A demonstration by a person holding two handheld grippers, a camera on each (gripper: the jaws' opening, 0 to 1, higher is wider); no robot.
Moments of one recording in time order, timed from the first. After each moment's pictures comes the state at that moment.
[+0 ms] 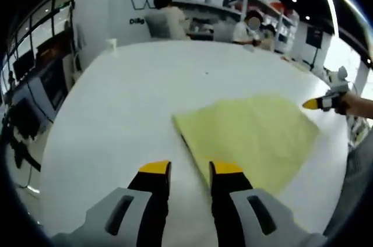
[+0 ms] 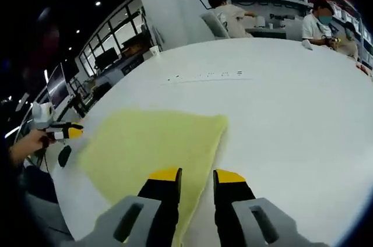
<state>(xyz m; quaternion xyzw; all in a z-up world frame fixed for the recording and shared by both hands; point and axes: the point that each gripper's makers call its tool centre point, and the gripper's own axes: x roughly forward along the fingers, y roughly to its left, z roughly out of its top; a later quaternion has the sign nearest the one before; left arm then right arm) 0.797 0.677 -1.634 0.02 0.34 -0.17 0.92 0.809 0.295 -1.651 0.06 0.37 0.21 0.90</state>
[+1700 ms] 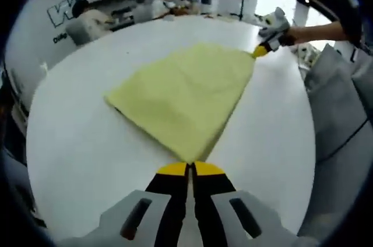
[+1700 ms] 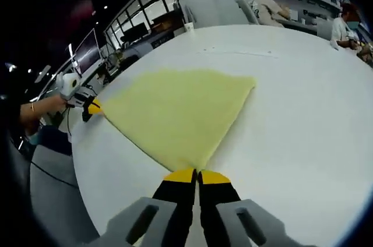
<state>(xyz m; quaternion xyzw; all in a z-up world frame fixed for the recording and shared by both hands) 0.702 0.649 -1.659 0.19 0.36 -0.41 0.82 0.711 0.300 -1.663 0.00 0.42 0.32 0.85</state>
